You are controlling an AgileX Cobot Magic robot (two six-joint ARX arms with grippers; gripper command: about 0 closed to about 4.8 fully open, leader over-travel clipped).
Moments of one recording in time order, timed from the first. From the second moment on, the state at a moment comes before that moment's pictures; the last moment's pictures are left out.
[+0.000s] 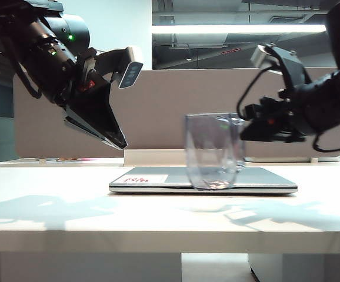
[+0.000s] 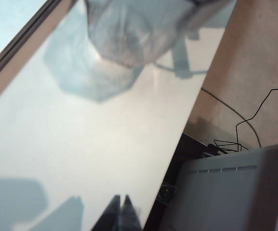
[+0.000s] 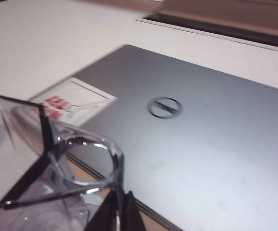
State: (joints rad) left arm -0.39 1.66 1.21 -0.72 0.64 0.52; right arm 0.34 1.54 0.49 0.77 -0.20 -0.04
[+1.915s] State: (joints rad) left arm -0.39 1.66 1.21 -0.70 0.64 0.52; right arm 0.45 1.60 0.42 0.88 0.09 0.10
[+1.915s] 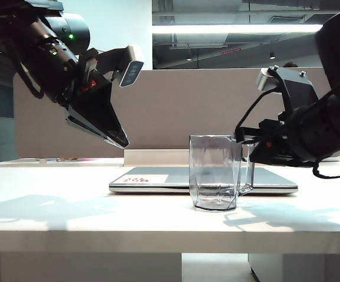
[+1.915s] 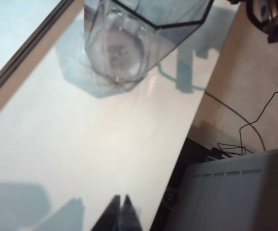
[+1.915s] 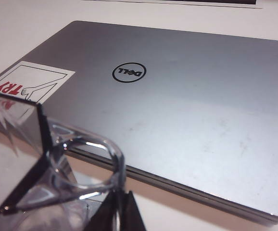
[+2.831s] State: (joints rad) left arm -0.39 1.66 1.21 -0.70 0.64 0.52; right arm 0.45 1.53 0.40 0.81 0.09 0.10
